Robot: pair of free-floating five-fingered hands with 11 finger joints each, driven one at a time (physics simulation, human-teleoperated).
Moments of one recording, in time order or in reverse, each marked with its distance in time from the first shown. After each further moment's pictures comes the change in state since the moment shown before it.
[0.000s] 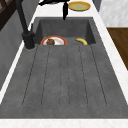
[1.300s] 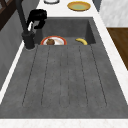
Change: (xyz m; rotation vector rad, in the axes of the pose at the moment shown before) left hand 0.000 0.000 0.000 0.000 0.000 0.000; right hand 0.015 0.087 -0.140 -0.002 0.124 0.260
